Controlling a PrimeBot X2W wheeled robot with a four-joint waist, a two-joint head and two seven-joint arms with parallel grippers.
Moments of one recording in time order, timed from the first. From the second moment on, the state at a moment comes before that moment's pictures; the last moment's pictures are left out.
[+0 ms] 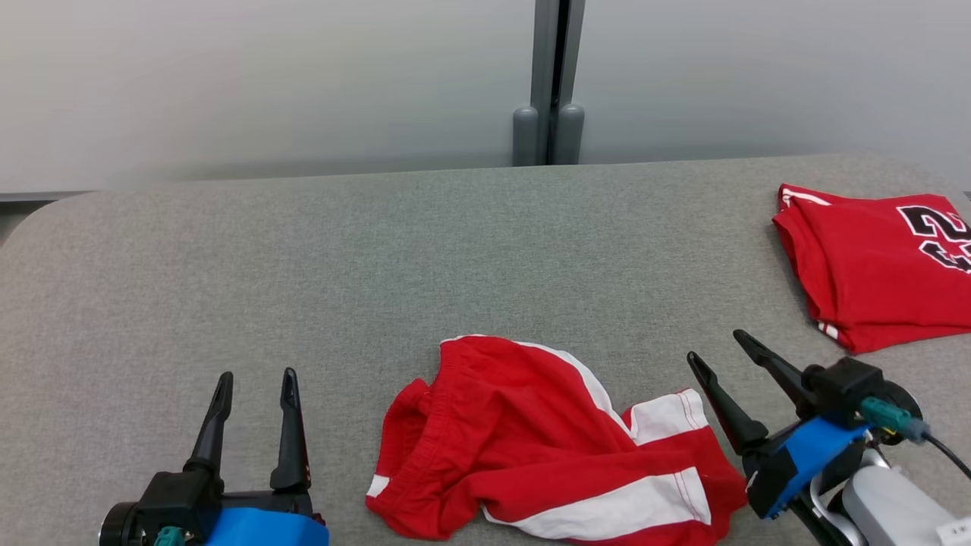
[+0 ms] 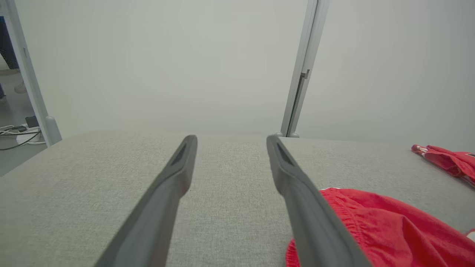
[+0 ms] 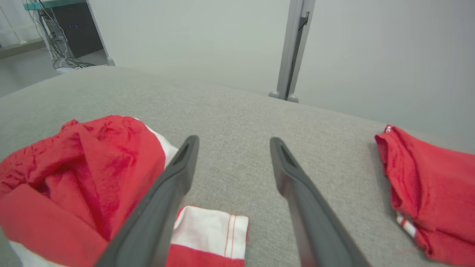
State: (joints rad) left arm 0.04 0.05 -0.04 0.14 -0.16 -0.08 -0.26; right arm -0.29 -0.44 0.50 0.39 0.48 0.13 -0.26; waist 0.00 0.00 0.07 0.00
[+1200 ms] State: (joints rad) left arm -0.03 0.05 -0.08 0.13 -0.16 -0.07 -0.26; right arm -0.79 -0.46 0.91 0.87 0.77 0.13 -0.25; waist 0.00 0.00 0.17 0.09
